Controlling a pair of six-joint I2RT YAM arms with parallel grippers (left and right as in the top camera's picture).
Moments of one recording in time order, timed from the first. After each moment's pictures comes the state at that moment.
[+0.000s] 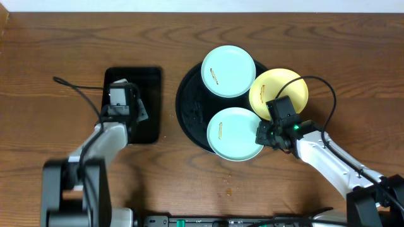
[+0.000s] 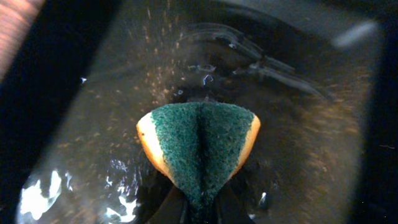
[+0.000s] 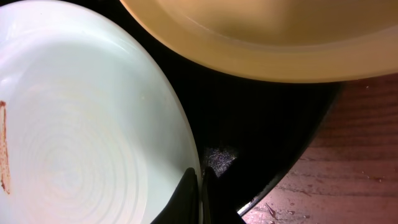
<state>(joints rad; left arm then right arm) 0.01 1.60 0.71 -0.07 -0.14 -0.31 0.37 1.49 0.73 -0.47 -0.06 0.57</state>
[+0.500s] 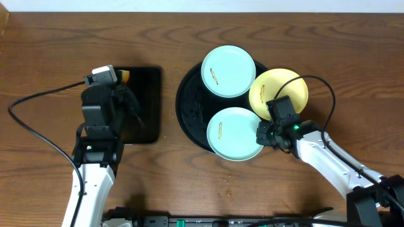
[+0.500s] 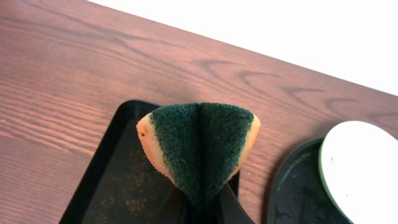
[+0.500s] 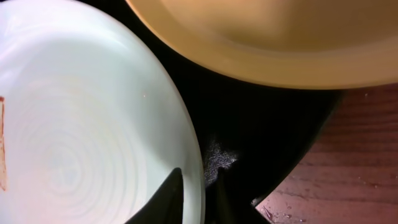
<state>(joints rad) 0.01 1.07 0.71 -0.14 -0.03 -0.28 0.37 1.49 0.73 -0.47 -0.06 0.54</state>
